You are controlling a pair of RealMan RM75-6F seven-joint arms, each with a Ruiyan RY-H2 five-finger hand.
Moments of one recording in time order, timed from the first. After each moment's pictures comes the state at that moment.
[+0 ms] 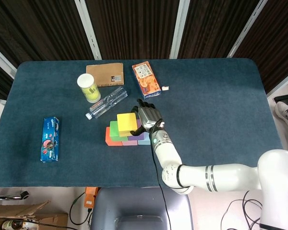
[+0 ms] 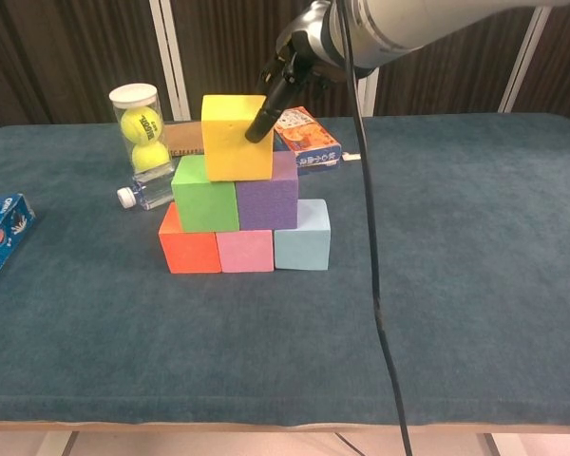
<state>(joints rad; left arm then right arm) -0.03 -1.05 -0.11 -1.17 1.38 1.39 -0.61 1.38 -1.40 0.46 -1.77 0.15 1.09 -0.69</state>
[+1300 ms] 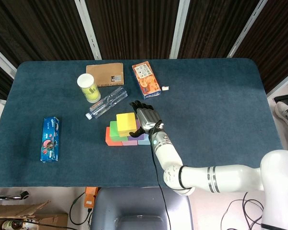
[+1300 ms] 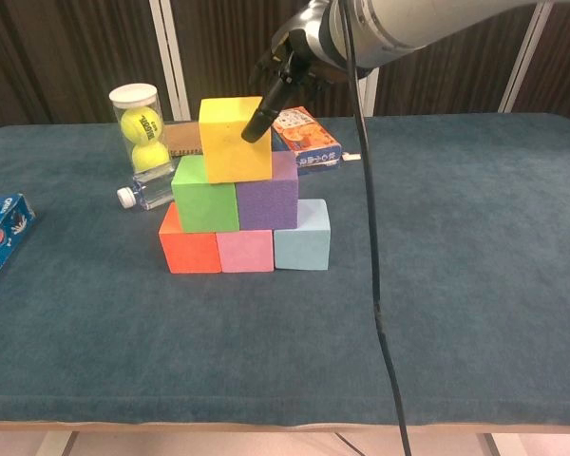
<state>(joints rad) -0.03 -1.05 -0.11 -1.17 1.38 1.40 -0.62 1.35 -1.39 0.47 -1.81 0.13 1.07 -0.68</state>
